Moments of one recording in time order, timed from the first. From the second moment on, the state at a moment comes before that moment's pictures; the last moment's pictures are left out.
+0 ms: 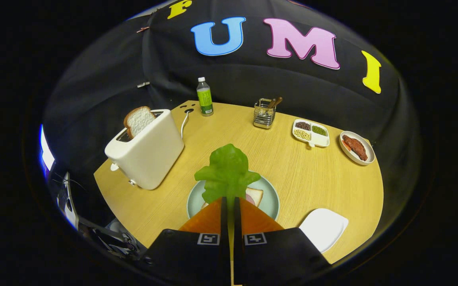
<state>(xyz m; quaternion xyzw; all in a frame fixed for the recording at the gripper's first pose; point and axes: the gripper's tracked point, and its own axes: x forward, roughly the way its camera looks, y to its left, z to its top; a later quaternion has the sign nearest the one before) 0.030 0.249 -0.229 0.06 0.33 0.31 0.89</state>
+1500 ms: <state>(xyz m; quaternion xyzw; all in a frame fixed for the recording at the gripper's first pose) 0.068 0.293 -0.045 0.07 0.12 0.30 0.94</state>
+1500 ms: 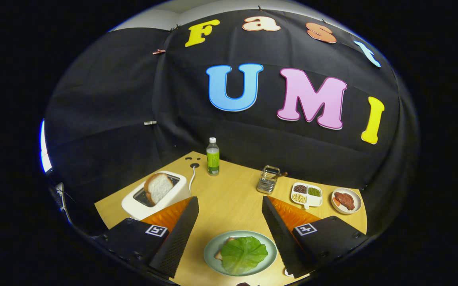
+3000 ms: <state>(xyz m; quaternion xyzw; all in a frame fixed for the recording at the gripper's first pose) 0.077 0.520 -0.116 0.12 0.30 0.31 0.90</state>
